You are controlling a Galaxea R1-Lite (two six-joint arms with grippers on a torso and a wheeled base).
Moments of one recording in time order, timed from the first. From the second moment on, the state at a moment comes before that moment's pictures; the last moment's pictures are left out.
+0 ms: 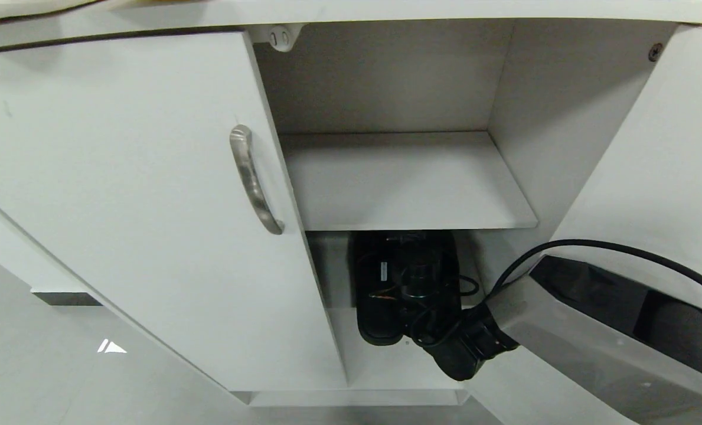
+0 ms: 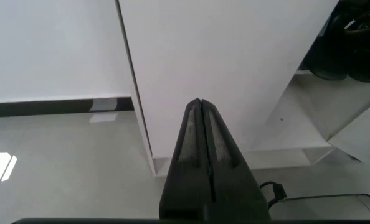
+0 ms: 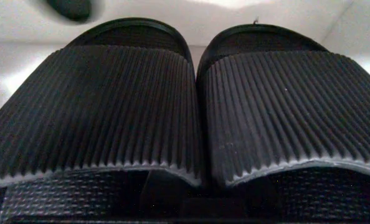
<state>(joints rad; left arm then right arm) 0.00 0.00 0.00 0.00 -0.04 0.00 0.78 2.44 -1.40 -1.04 -0.75 0.04</state>
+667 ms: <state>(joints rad) 0.00 0.00 0.00 0.00 -0.04 -0.01 0.71 2.59 -1.68 -0.91 -0.73 0.04</state>
